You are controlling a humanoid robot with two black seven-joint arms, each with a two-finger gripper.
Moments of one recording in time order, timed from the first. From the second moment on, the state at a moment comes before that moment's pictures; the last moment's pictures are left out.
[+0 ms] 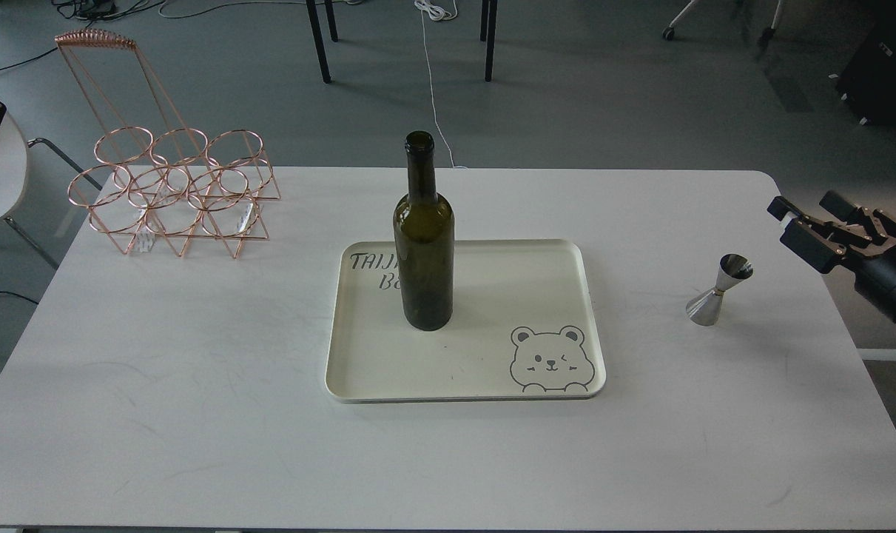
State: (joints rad) left arm -0.87 0.74 -0.51 -0.46 -0.16 -0.49 -0.41; right arm 0.72 -1.00 0.24 1.12 -1.22 -0.49 0.49
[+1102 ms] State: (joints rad) left arm -0.98 1.03 -0.49 -1.59 1.46 -0.34 -0.29; right arm 0.92 -0.68 0.42 0.41 0.02 0.47 0.49
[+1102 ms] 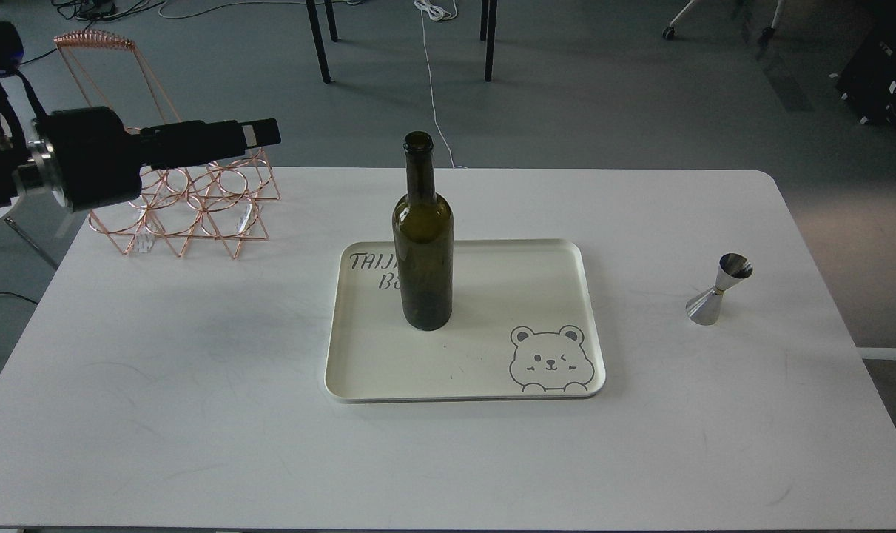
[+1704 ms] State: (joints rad) left arm -0.97 0.72 -0.48 -1.59 1.75 -0.22 -0.23; right arm 0.91 -0.68 0.44 0.40 0.04 0.49 0.49
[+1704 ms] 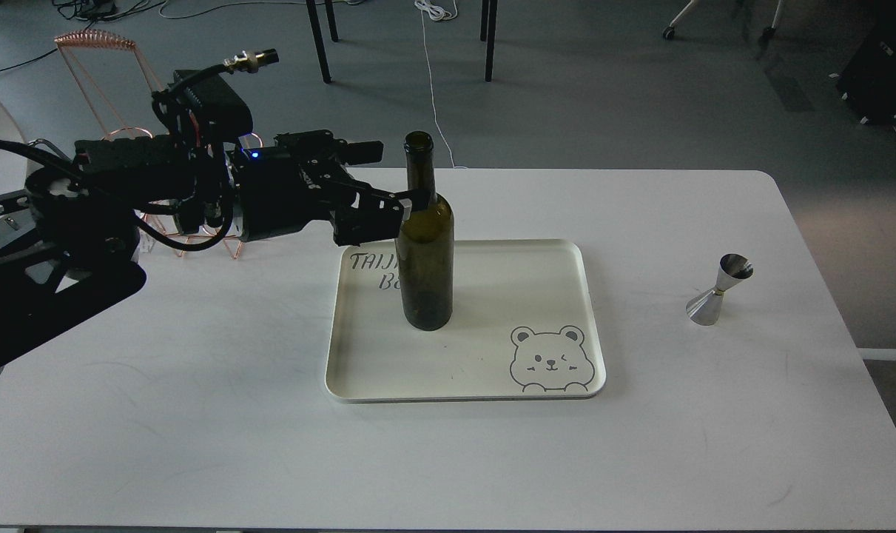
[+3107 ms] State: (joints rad) left arm -0.93 0.64 -0.49 -1.48 1.79 -0.13 -0.24; right arm 0.91 -0.68 0.45 0.40 0.04 0.48 0.49
